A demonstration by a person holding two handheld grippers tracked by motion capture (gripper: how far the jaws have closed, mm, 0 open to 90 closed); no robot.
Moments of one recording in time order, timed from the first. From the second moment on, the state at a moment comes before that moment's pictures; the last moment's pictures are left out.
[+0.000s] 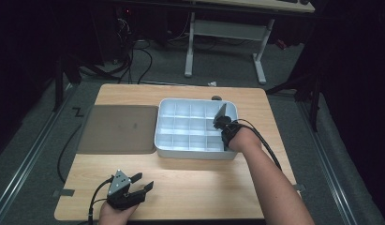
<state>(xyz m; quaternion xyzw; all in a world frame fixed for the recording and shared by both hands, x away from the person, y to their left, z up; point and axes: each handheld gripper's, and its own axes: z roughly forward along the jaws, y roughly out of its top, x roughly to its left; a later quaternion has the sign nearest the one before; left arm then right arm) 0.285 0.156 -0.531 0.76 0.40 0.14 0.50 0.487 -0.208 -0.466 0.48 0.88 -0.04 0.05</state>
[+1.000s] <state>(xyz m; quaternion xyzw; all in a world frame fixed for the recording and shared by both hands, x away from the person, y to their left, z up) 0.286 0.155 -0.531 0.76 0.40 0.14 0.49 0.464 -0.234 -0.410 0.51 0.85 0.09 0.09</state>
